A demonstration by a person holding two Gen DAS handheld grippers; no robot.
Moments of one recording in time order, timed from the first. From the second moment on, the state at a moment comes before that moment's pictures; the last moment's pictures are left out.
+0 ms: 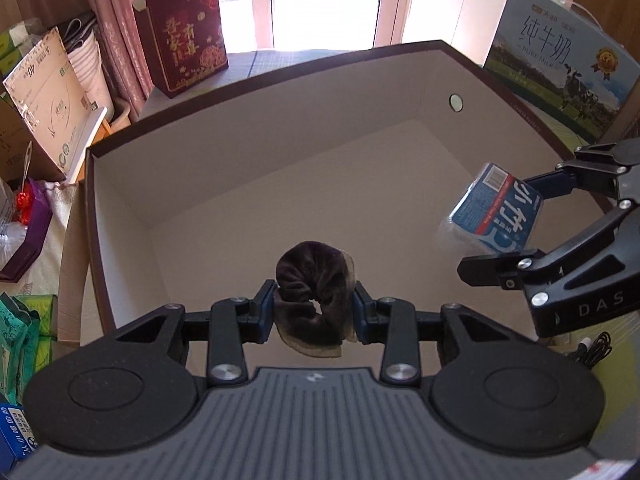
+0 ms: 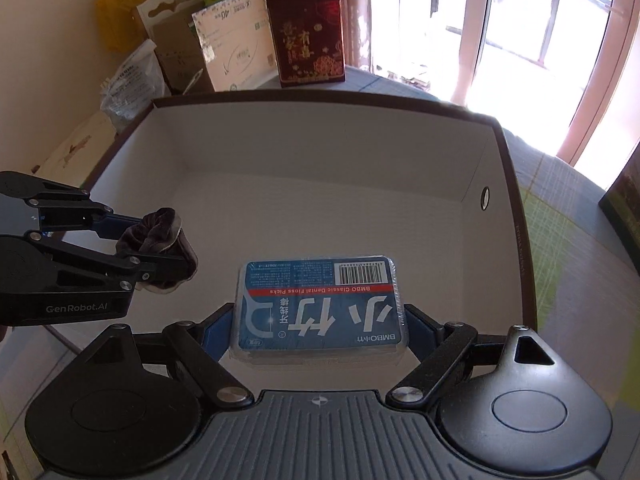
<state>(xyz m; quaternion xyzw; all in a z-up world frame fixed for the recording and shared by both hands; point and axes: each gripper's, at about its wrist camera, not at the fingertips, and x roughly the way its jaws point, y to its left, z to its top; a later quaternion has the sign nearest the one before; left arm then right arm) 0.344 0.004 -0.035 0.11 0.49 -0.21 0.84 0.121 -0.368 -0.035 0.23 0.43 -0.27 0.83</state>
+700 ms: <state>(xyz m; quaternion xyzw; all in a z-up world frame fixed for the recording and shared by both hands) 0.375 -0.012 -0.068 0.14 0.56 -0.21 0.79 0.147 -0.397 -0.064 0.24 0.52 -0.27 0.77</state>
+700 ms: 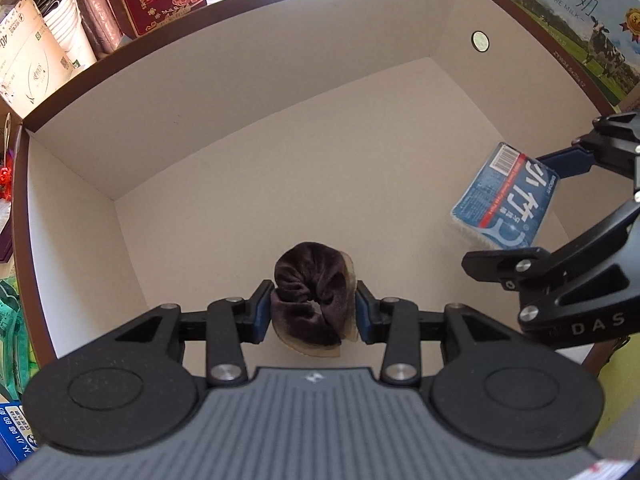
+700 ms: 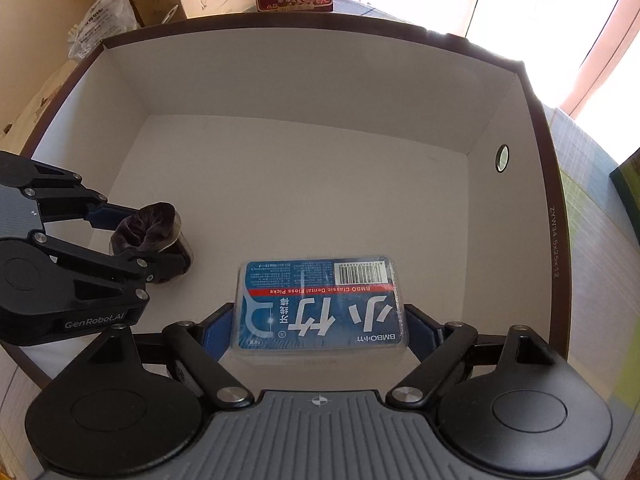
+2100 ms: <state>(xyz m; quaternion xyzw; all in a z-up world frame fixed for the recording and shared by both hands) 0.313 0.001 0.012 0.13 0.48 -0.19 0.85 0.099 -0.354 -0.003 0.24 0.42 -0.30 0.82</state>
